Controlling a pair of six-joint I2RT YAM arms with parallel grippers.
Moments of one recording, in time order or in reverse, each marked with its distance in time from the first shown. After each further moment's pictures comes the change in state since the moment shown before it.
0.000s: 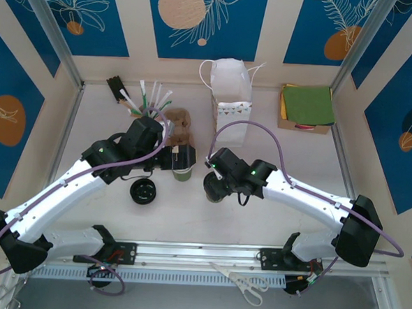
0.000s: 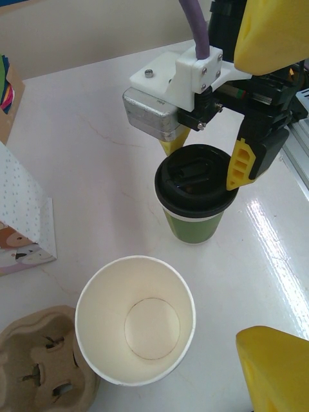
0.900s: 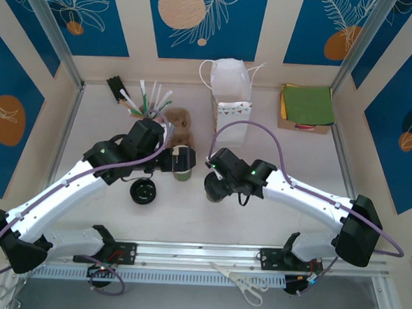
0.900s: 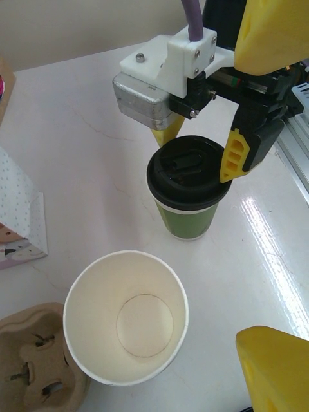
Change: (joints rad) left arm -0.005 -0.001 -0.022 -0.002 0.001 0.000; right arm 0.000 0.000 0.000 -0.008 0.011 0.000
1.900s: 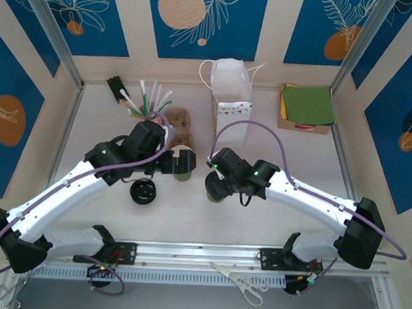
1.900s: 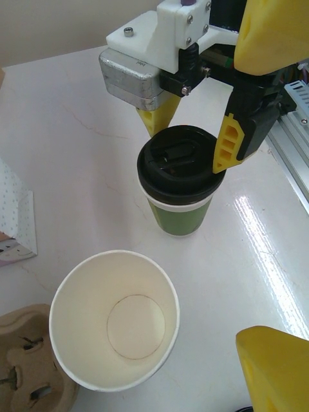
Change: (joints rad) left arm -0.008 0.000 -0.010 -0.005 0.007 0.000; right arm 0.000 -0.024 0.000 -0.010 0.004 -0.001
